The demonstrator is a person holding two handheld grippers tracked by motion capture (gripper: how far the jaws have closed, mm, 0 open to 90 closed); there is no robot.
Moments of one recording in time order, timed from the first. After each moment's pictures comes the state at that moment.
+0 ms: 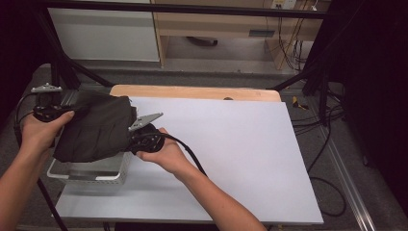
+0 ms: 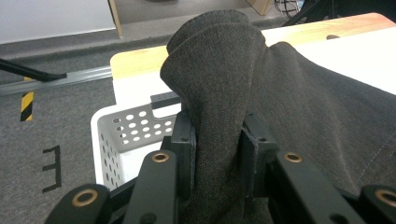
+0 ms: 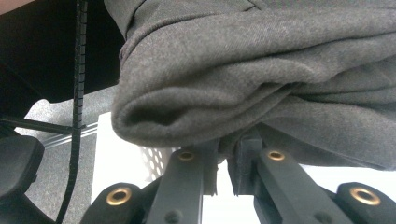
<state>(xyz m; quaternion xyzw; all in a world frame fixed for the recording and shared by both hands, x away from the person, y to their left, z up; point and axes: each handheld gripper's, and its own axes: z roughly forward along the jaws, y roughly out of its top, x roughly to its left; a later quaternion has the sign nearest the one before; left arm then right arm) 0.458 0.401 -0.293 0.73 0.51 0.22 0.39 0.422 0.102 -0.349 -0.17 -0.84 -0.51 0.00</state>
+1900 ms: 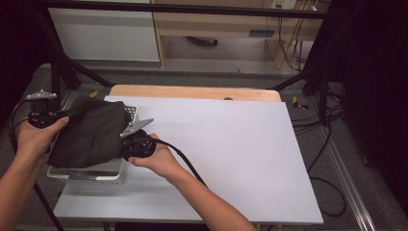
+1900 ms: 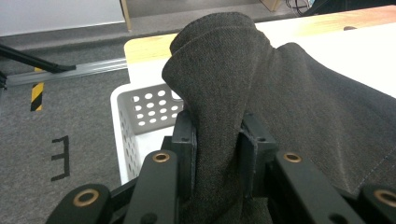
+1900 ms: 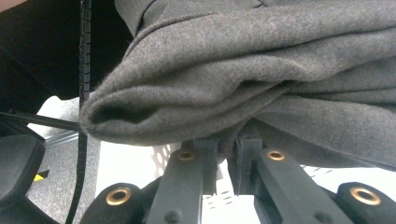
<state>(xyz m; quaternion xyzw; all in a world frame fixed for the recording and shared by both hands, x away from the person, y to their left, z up) 0.450 0.420 -0.309 0.73 0.52 0.23 0.38 0.420 0.127 -0.370 -0.16 -0.85 -0.51 0.02</state>
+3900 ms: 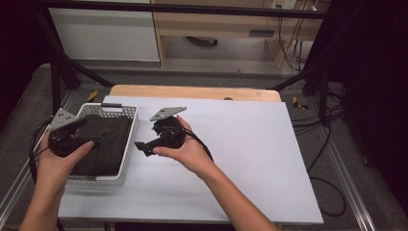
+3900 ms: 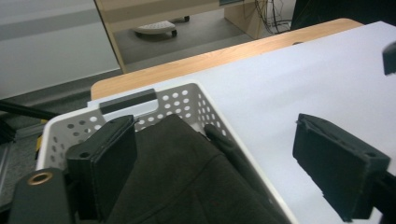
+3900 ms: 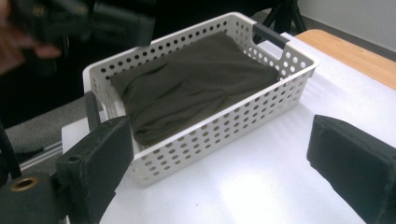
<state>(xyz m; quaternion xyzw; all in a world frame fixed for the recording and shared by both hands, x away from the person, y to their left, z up) 0.374 0.327 -0.309 0.73 0.45 0.30 0.42 0.420 0.046 -0.318 -0.25 -0.82 -0.51 -0.07</state>
